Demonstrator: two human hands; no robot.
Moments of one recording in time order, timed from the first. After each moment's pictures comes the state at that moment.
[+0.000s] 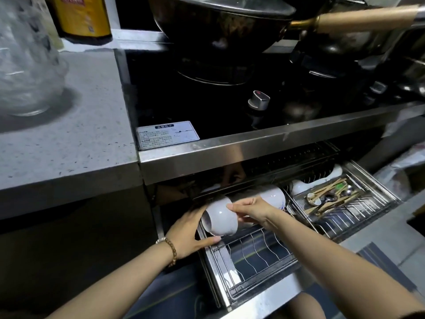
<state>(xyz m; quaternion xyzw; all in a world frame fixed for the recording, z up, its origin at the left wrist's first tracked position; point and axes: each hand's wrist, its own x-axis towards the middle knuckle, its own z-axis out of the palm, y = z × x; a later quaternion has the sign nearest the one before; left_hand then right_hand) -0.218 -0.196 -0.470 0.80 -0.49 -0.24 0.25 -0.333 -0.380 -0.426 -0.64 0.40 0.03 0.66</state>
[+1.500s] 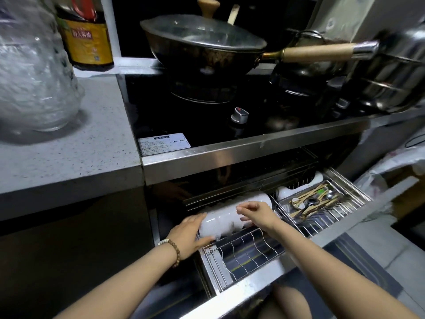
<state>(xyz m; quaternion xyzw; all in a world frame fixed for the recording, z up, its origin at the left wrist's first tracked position) -0.241 -0.194 -0.442 0.81 -0.51 -0.24 0.17 -0.375 -0.379 -0.413 -0.71 0.41 -0.07 0.57</state>
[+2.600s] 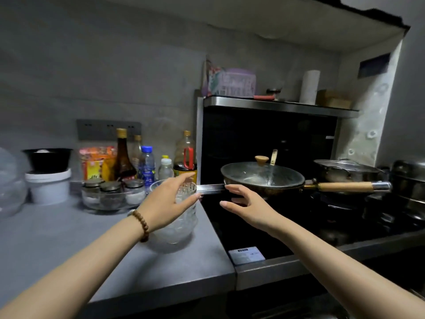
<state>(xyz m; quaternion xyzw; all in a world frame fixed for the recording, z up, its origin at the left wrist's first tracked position) -0.120 -0.014 -0.089 0.78 -0.50 0.18 0.33 -0.242 -0.208 -0.102 -0.88 0.07 -0.24 0.40</state>
